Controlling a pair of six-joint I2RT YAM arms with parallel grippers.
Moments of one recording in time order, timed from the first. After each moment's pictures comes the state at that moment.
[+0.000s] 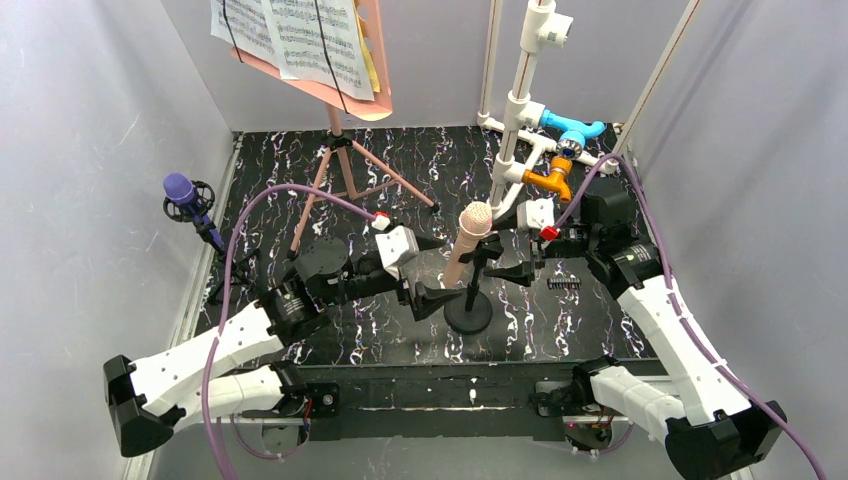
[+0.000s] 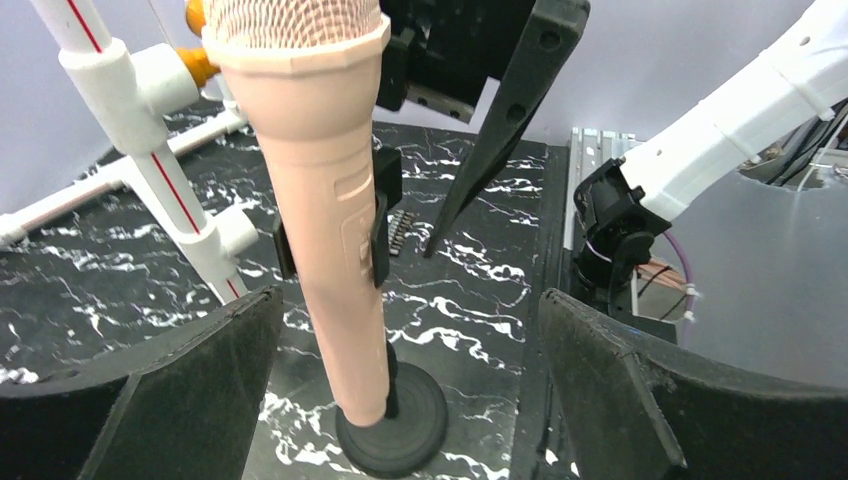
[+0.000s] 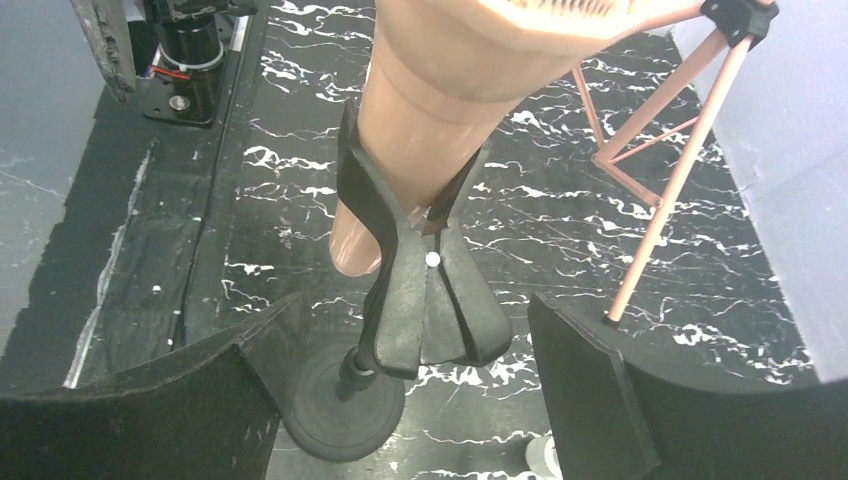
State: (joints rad) left arm -1.00 0.90 0.84 0.07 0.29 0.01; right arm 0.38 0.96 1.01 -0.49 -1.11 -0.69
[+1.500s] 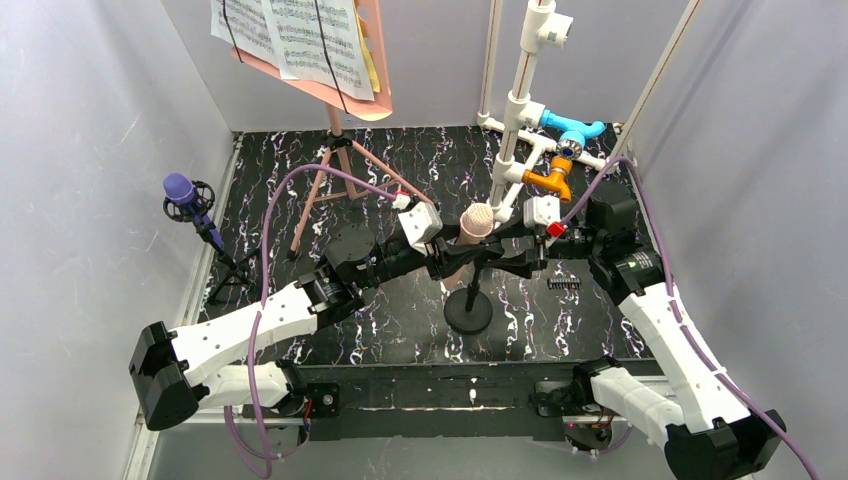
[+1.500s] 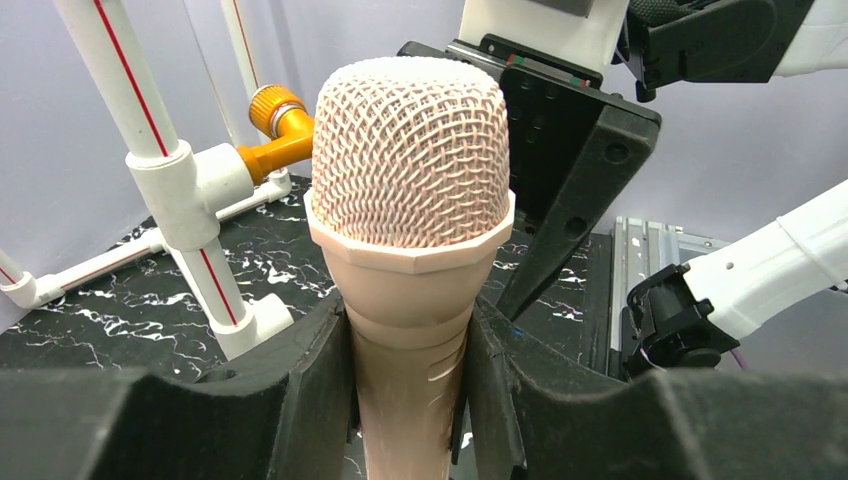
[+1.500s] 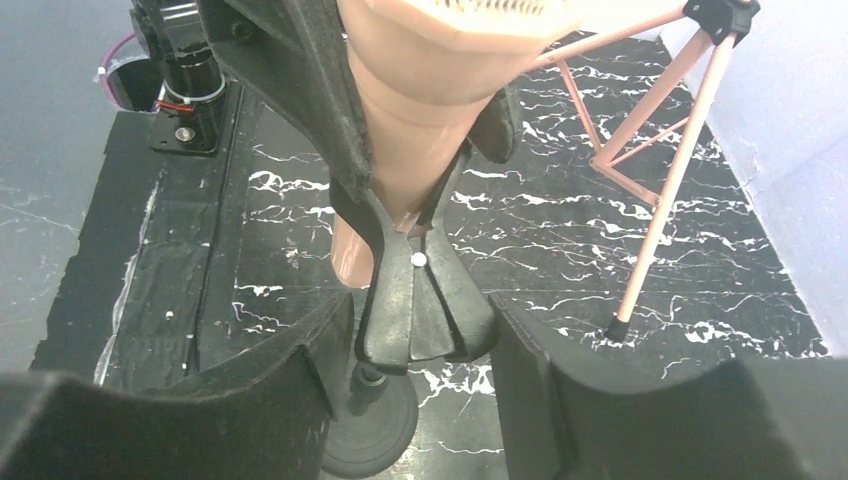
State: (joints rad) left arm -1.00 1.14 0.90 0.40 0.21 0.00; right arm 0.36 0.92 0.95 -0.39 -1.13 -0.55
